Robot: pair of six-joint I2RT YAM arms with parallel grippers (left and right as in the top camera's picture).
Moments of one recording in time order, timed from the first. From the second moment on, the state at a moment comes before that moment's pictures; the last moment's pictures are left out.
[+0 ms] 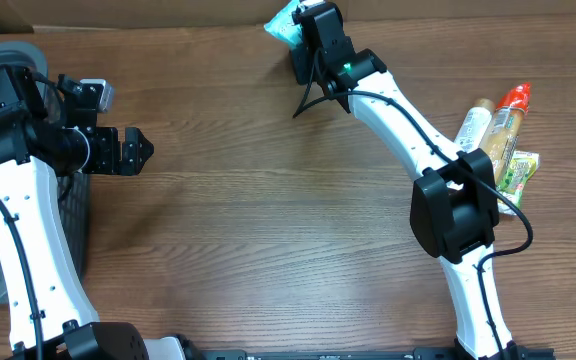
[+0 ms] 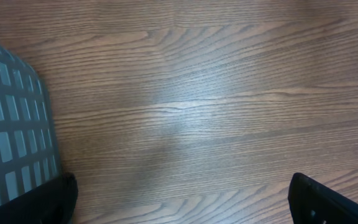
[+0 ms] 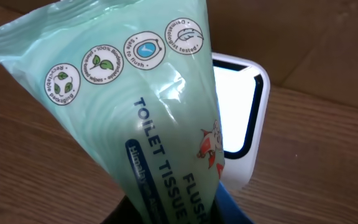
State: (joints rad) left arm 0.39 1.54 1.62 -1.26 0.32 0.40; right arm 0.49 2.36 2.13 -0.49 0.15 0.10
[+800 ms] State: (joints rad) left arm 0.39 1.54 1.62 -1.26 0.32 0.40; right arm 0.46 2.44 2.13 -0.49 0.16 0.12
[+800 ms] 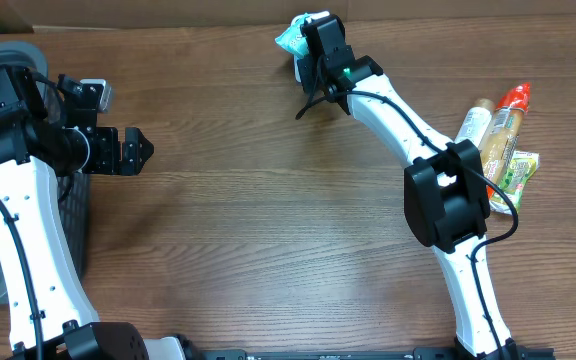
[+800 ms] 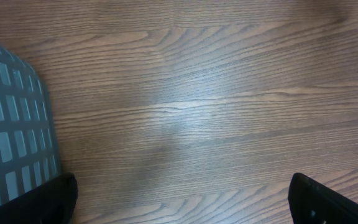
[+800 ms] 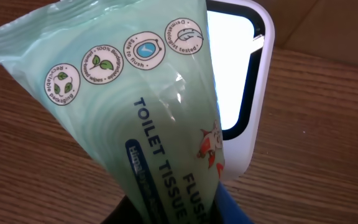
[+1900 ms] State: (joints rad) left arm 0.39 1.54 1.62 -1.26 0.32 0.40; right arm 0.31 1.91 2.04 -1.31 0.15 0.70
